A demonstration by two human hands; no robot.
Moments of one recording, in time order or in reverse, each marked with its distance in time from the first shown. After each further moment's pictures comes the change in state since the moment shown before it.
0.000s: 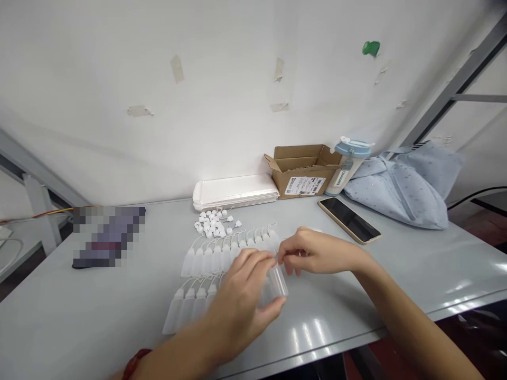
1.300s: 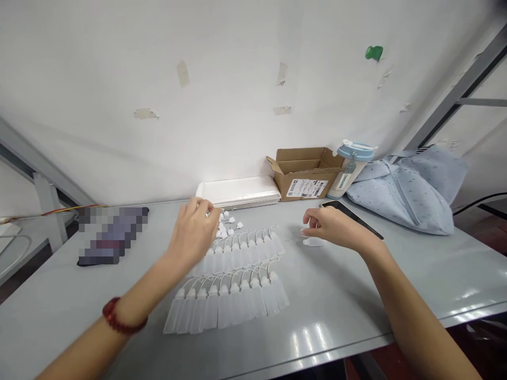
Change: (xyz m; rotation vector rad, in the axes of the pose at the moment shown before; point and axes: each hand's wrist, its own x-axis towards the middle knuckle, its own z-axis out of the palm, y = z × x) left_hand 0.035 -0.087 -0.057 0.835 0.042 -0.064; right_hand -0.008 0.048 -0.030 -0.397 0.339 0.481
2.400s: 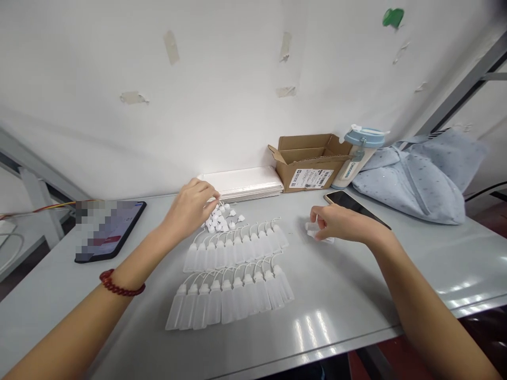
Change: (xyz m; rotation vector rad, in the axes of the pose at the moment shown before) left_hand 0.025 -0.039 0.016 -0.345 -0.064 0.033; right_hand 0.004 0.009 0.006 -0.024 -0.224 0.142
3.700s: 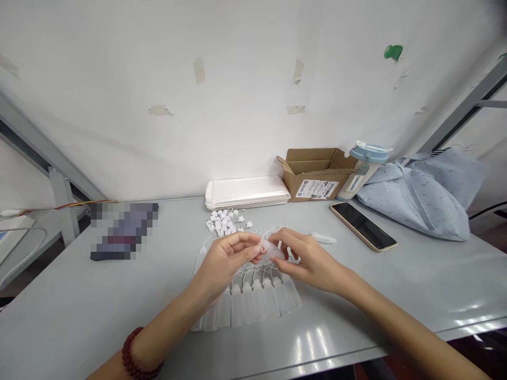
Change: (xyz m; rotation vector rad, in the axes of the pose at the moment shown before) left_hand -0.050 0.095 0.002 -1.501 -0.133 -0.754; right_hand -0.025 -0.084 0.047 0.321 0.363 -0.741
